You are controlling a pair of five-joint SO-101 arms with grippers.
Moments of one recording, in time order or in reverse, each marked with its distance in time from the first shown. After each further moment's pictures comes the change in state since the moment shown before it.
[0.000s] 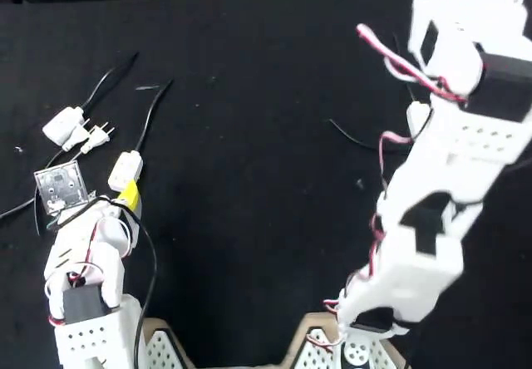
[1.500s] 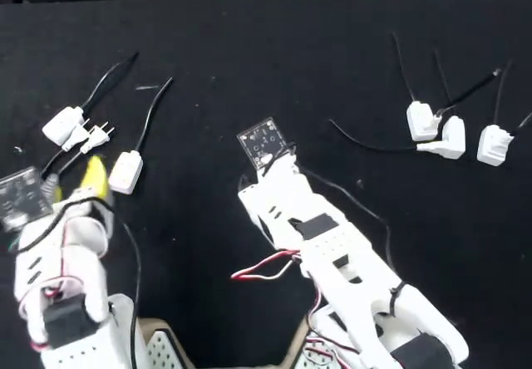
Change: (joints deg) left arm -7.1 0.0 -13.9 1.5 0.0; right arm -36.4 -43.1 143.6 -87.2 -4.2
